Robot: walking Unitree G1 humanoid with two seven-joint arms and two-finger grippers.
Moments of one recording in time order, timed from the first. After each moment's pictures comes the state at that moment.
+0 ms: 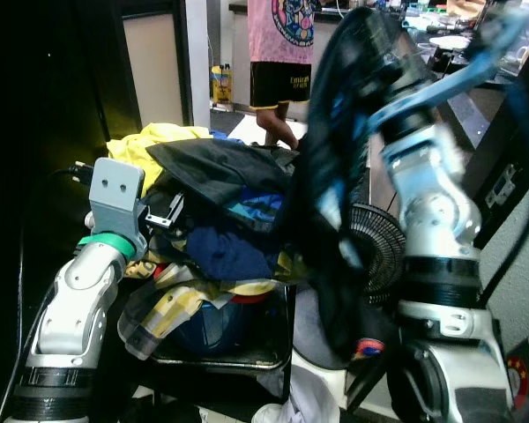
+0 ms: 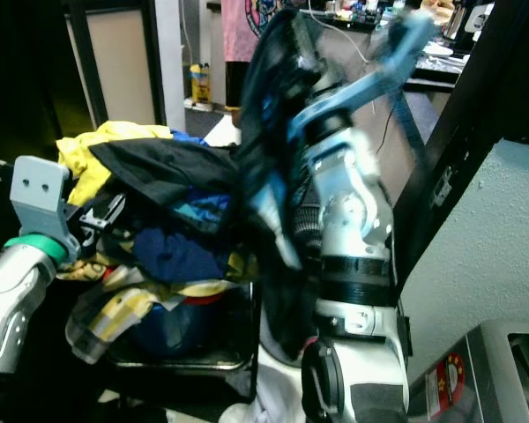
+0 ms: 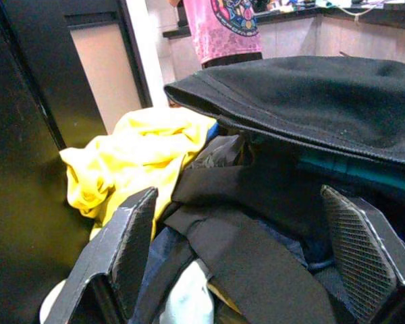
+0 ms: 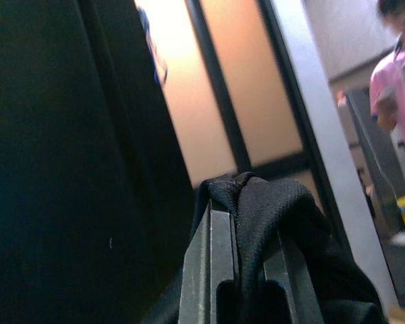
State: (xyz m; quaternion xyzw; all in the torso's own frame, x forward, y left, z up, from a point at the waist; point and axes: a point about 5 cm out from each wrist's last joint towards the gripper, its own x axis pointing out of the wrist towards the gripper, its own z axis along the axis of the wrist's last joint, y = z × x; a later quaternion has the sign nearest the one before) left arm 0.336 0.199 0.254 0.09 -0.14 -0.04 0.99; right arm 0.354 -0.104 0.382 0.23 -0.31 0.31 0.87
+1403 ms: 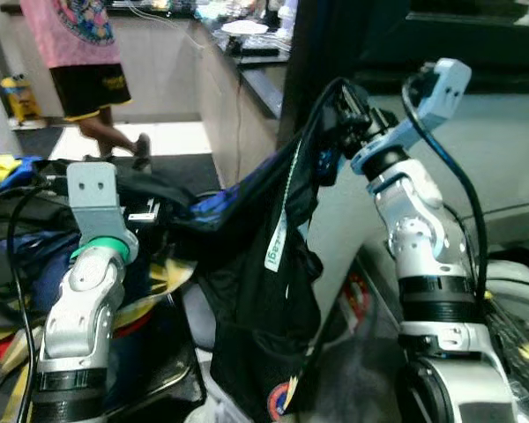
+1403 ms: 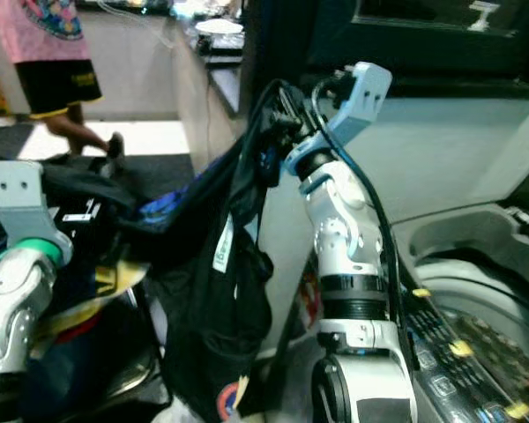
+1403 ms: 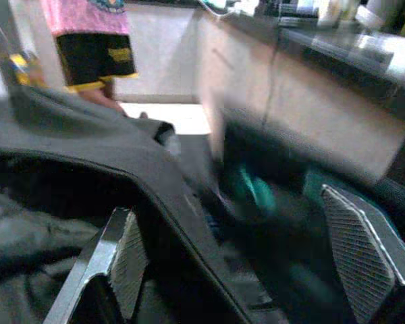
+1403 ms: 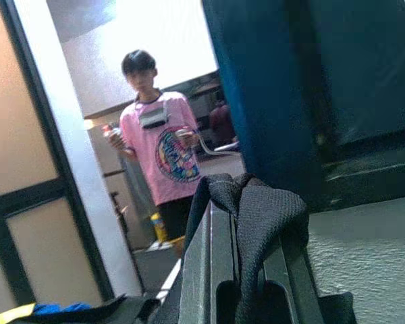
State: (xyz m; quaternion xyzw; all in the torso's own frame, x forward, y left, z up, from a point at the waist) left arm 0.335 0.204 0.246 -0.04 -0.10 0.07 0.99; right arm 0.373 -0.130 0.352 0.21 -0.27 0.22 0.91
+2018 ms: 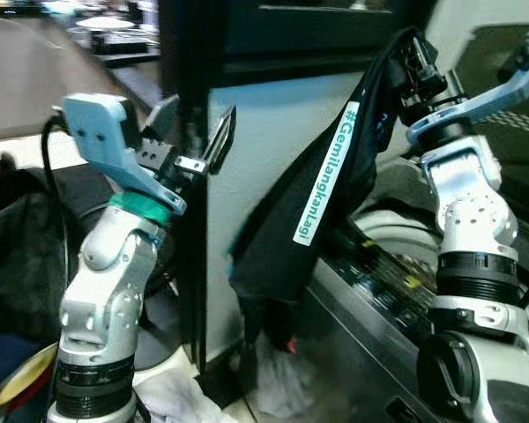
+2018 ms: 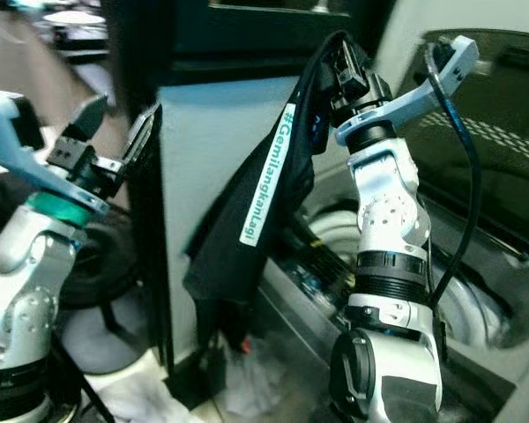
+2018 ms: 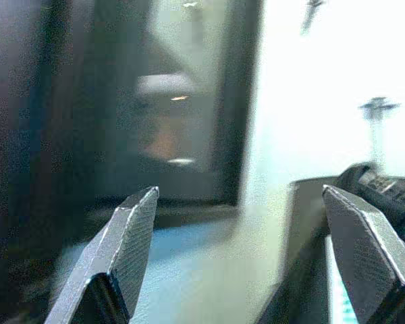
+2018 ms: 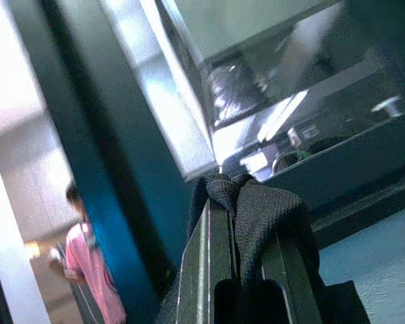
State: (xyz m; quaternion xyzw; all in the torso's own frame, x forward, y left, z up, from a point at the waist) left arm 0.281 0.133 0.360 -0.12 -0.40 -0.24 0.88; right arm 0.362 -0.175 0.396 0.35 -0.36 0.27 0.82
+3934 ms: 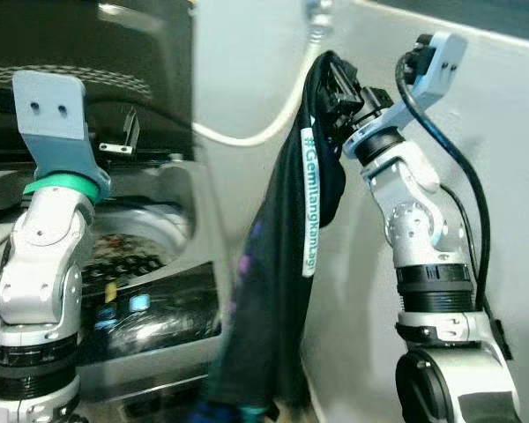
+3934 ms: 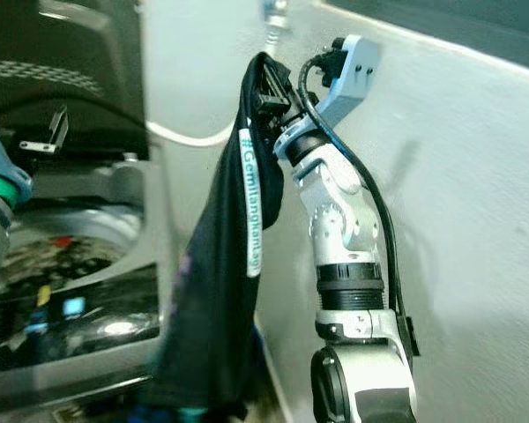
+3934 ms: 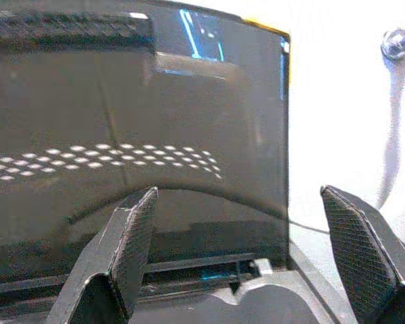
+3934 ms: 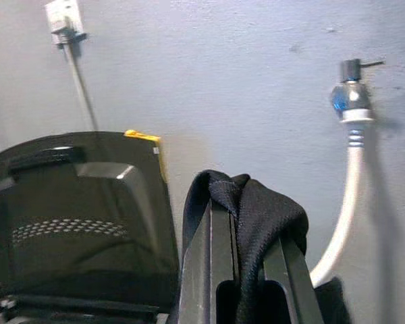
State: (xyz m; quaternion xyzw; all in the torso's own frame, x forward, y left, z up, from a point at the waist) left arm 0.309 0.210 0.339 0.06 -0.25 0.08 0.96; right arm 0.364 -0.107 0.369 0.18 -0.29 0.26 0.90
